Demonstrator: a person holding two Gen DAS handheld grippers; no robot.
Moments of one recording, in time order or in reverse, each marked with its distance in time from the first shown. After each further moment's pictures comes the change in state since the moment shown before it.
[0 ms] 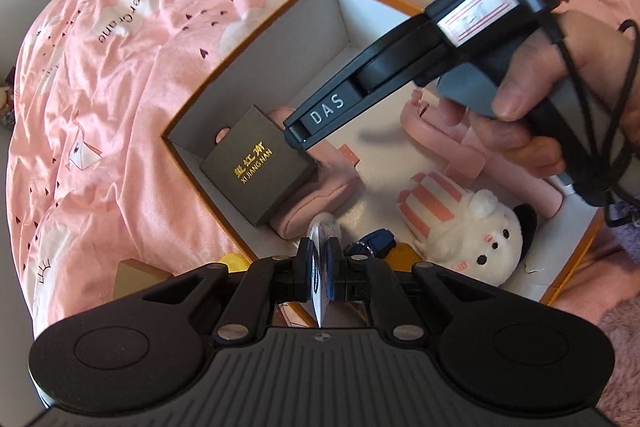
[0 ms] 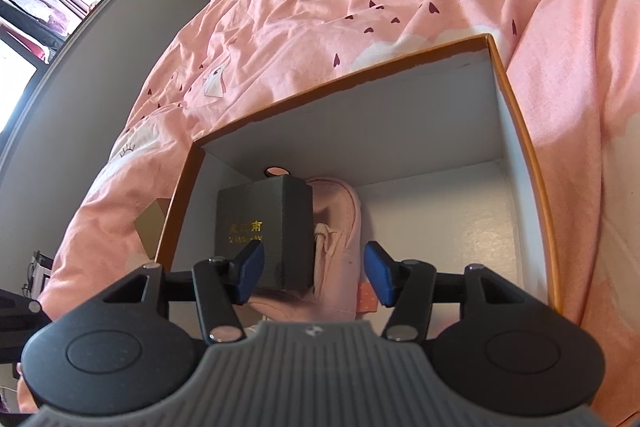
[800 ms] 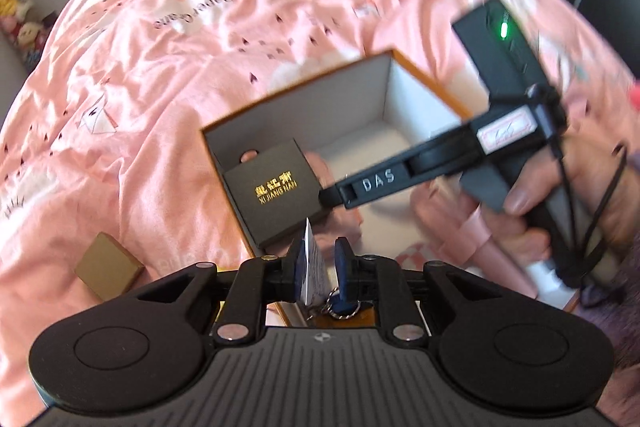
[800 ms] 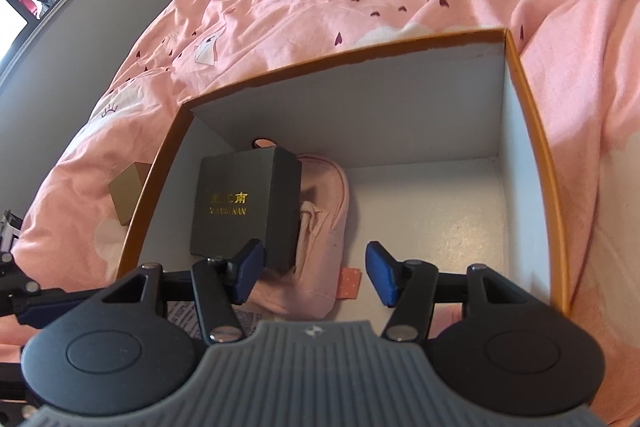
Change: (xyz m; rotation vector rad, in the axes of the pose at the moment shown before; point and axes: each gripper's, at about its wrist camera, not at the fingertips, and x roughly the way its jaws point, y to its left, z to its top) left arm -0.027 0.032 -0.037 -0.359 -0.284 -0.092; right arm 0.005 0.005 -0.003 -0.079 0.063 -0.062
